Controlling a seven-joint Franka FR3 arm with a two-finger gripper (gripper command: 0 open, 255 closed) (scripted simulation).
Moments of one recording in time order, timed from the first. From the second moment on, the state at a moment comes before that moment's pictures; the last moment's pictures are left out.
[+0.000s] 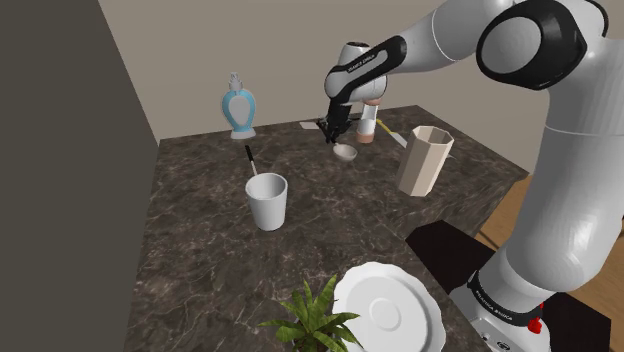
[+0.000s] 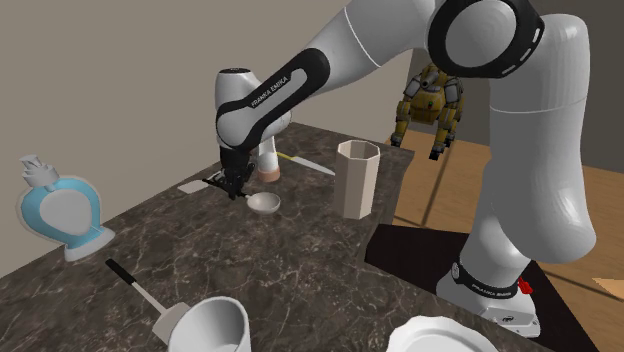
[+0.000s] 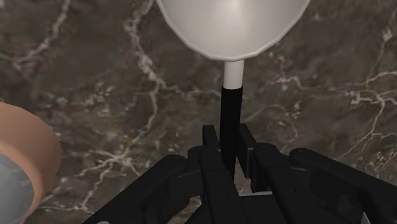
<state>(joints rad) -0.15 0.34 -0.05 -1.90 0.12 2.39 0.15</state>
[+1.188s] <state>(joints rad) -0.14 0.24 -0.06 -1.79 0.10 2.18 0.17</state>
